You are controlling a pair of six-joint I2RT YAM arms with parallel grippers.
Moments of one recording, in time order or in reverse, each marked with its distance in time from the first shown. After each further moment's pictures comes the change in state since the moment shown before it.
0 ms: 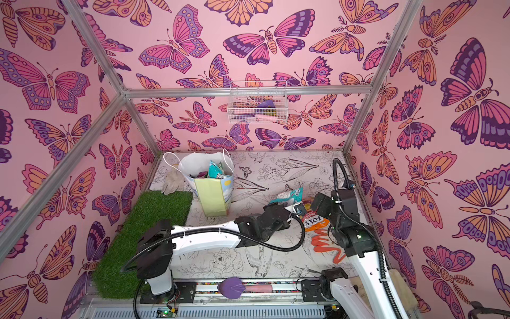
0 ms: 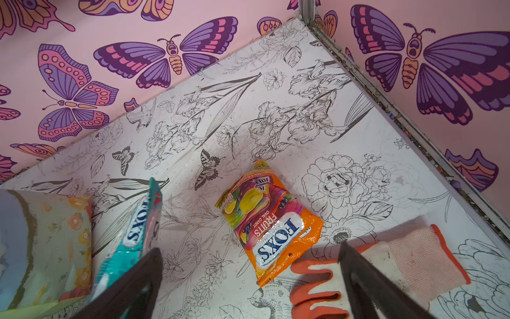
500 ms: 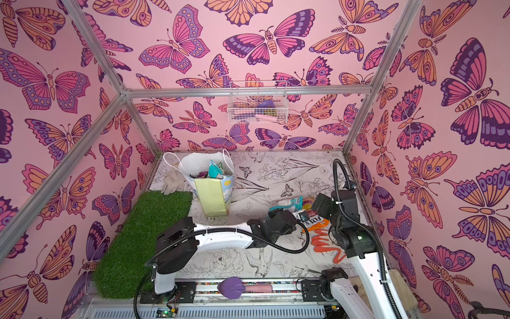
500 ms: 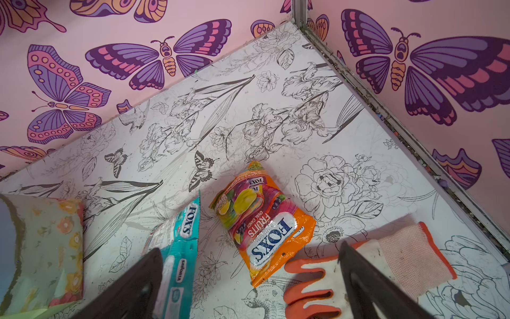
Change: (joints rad) left arm 0.000 0.165 0.042 -0.019 -0.005 0.010; right arm 0.000 -0.008 0.000 -0.015 0.026 -0.003
